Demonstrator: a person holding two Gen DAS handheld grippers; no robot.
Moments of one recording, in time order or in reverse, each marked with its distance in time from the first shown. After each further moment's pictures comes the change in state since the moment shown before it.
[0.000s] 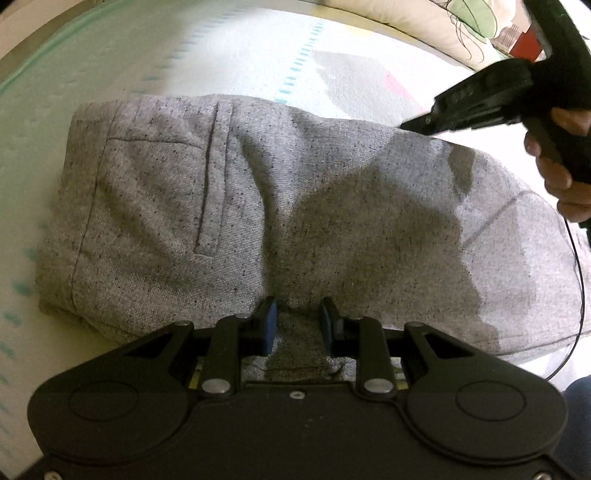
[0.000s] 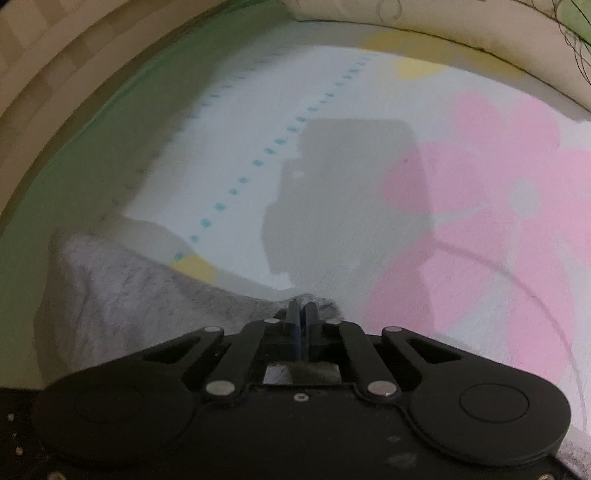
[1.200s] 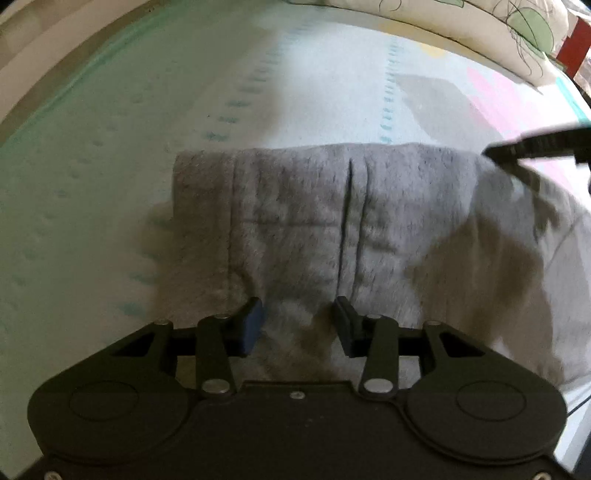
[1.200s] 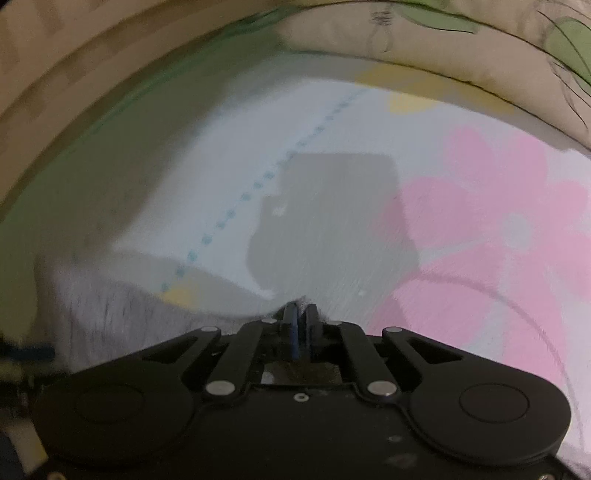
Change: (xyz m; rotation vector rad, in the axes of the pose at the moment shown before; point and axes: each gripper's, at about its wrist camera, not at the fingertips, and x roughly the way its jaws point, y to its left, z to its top) left arm -0.010 0.057 0.042 -0.006 0.001 0.177; right arm 0.012 0.006 0.006 0.018 -0.110 -0.078
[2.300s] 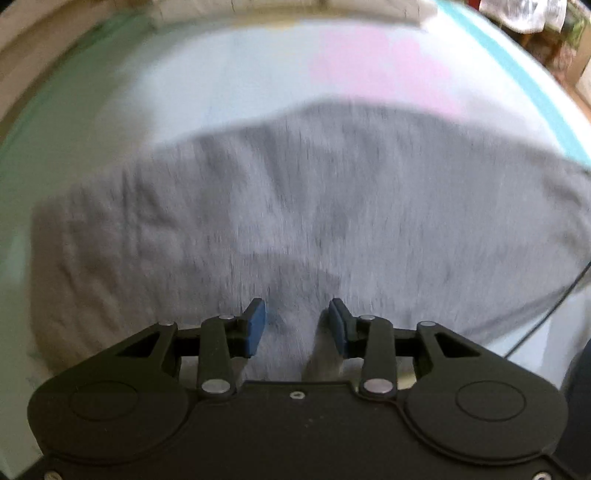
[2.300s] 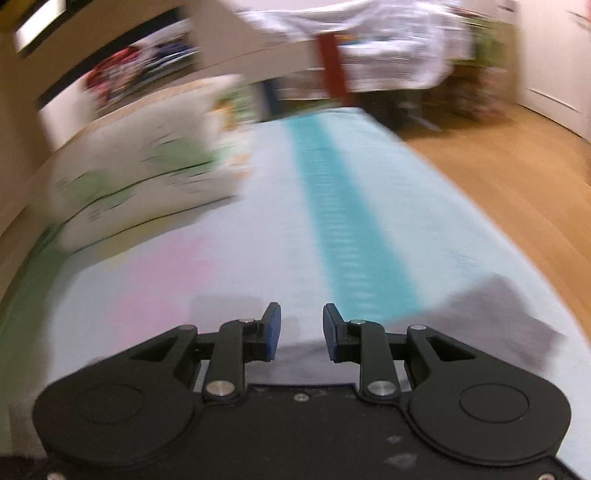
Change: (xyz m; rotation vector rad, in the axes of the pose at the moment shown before) left arm -0.002 -0.127 -0.042 0.278 0.014 -0.083; right arm -0.318 -0.191 -0.197 0.639 -0.394 -0.486
